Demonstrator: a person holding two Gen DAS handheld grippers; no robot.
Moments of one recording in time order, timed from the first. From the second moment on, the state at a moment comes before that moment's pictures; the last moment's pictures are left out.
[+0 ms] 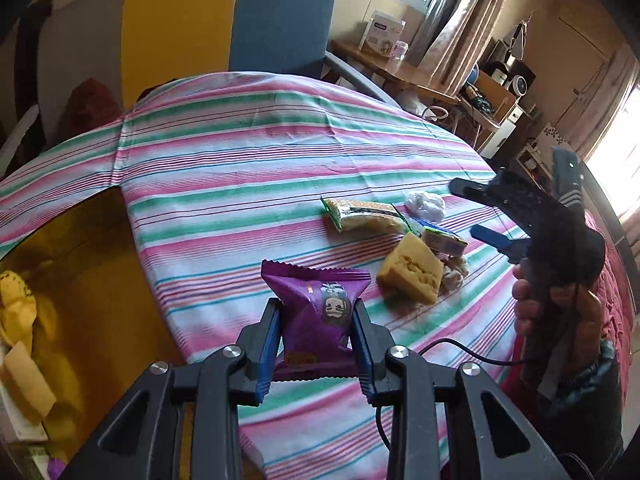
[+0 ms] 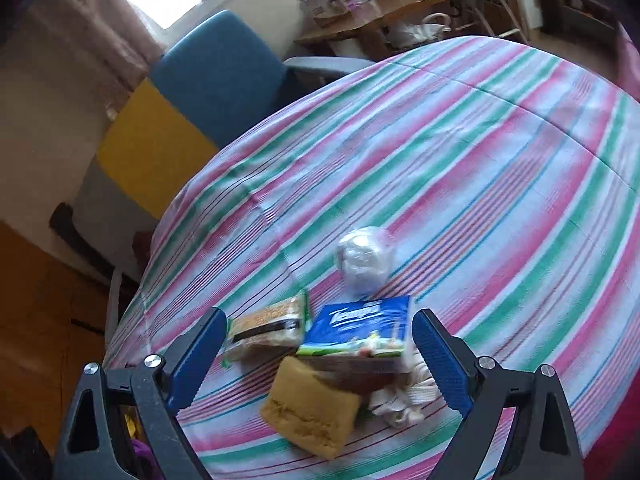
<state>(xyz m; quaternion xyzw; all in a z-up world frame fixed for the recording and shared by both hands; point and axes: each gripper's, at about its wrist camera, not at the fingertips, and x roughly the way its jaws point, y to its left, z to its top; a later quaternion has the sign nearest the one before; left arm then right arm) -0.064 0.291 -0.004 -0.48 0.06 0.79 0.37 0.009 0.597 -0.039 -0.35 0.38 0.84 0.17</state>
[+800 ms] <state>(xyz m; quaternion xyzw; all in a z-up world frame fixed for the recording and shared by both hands) -0.054 0.147 0.012 -0.48 -0.03 0.83 0.30 -0.040 0.517 -0.077 -0.52 0.23 0.82 0.04</state>
